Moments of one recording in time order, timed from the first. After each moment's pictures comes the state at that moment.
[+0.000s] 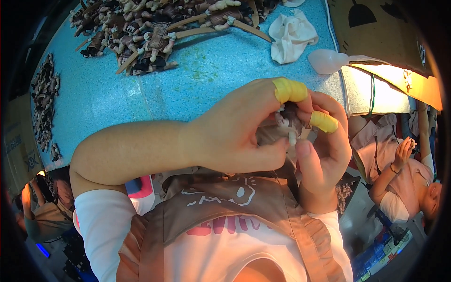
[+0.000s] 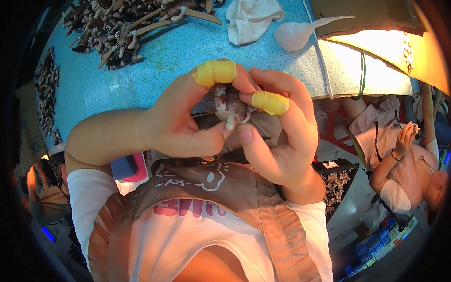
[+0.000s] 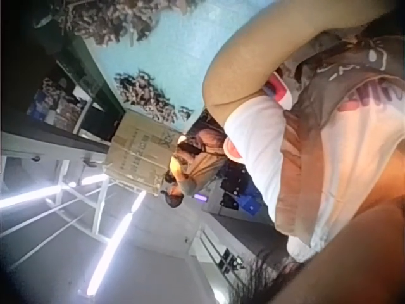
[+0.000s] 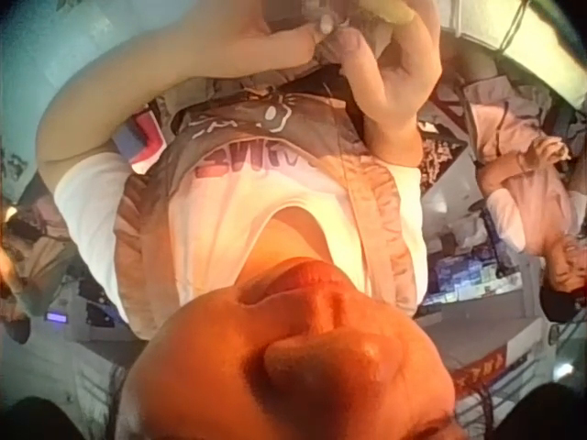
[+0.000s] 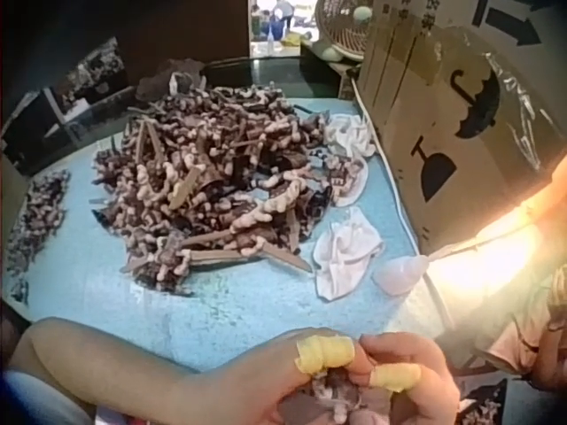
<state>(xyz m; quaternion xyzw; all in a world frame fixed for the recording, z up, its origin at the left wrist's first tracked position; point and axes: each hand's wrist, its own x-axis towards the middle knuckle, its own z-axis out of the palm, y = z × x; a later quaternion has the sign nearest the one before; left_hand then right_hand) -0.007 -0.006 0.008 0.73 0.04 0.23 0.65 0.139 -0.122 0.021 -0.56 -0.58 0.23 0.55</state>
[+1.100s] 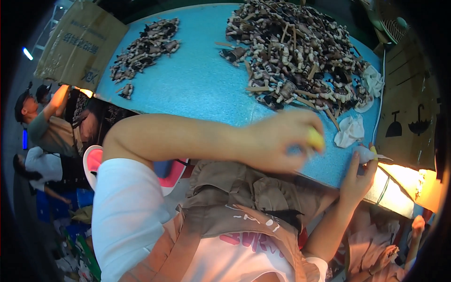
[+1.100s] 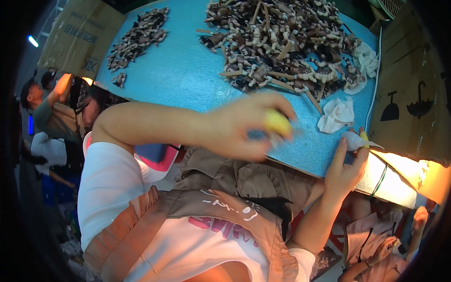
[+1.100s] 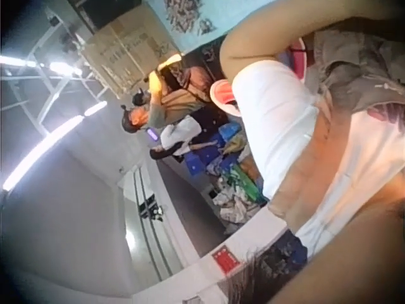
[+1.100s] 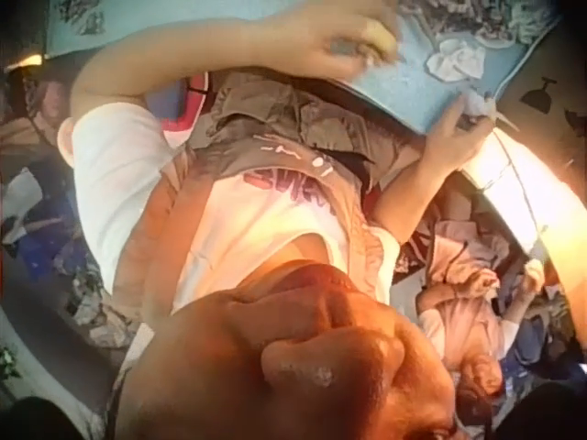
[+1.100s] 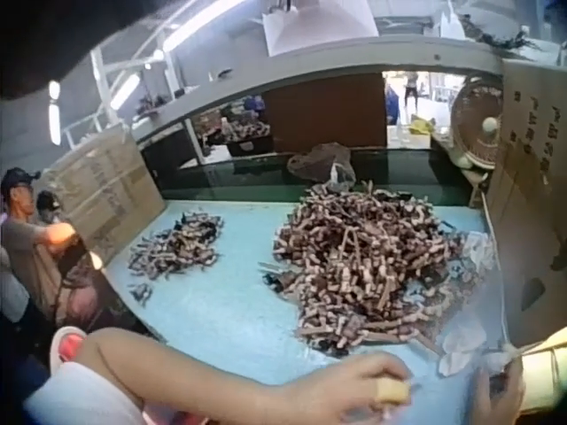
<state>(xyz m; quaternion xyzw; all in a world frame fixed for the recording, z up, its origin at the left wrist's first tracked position) -0.056 0.021 0.041 0.86 0.10 0.31 0.40 0.176 -0.080 -0.007 -0.72 -0.51 0.06 0.46</state>
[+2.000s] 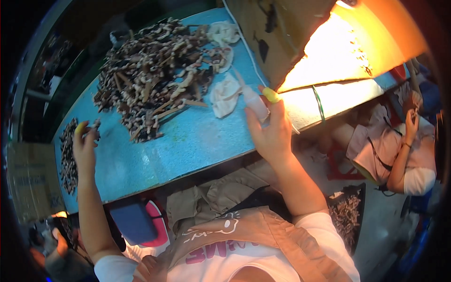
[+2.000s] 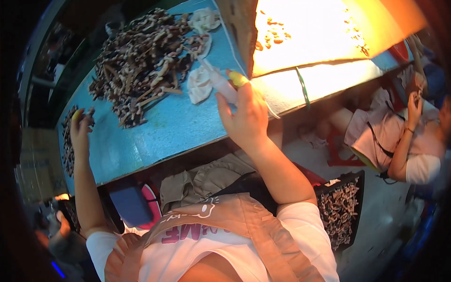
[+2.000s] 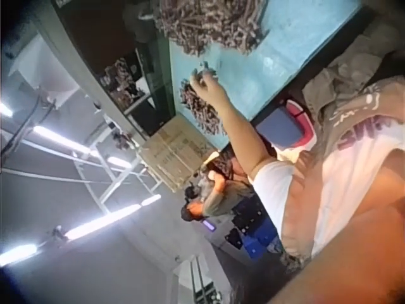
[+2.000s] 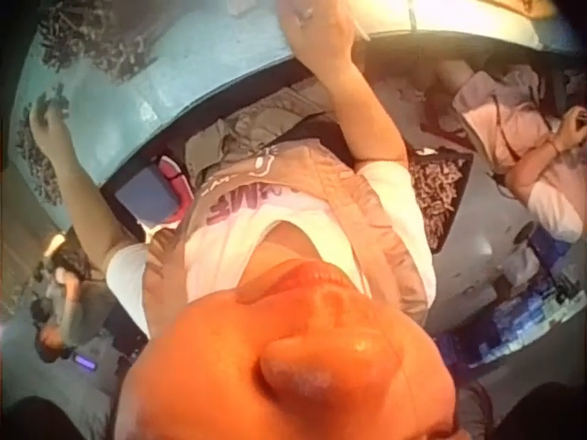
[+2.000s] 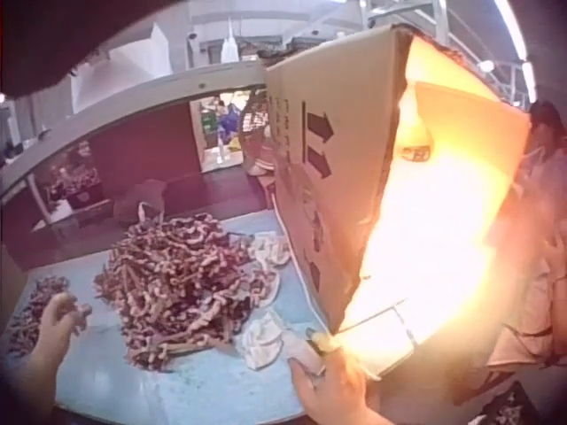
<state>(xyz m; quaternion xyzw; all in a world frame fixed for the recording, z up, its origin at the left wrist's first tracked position) -0.207 0.130 0.054 0.73 0.54 0.34 0.25 0.167 -0.073 -0.019 -0.67 -0.49 -0.06 0.56</state>
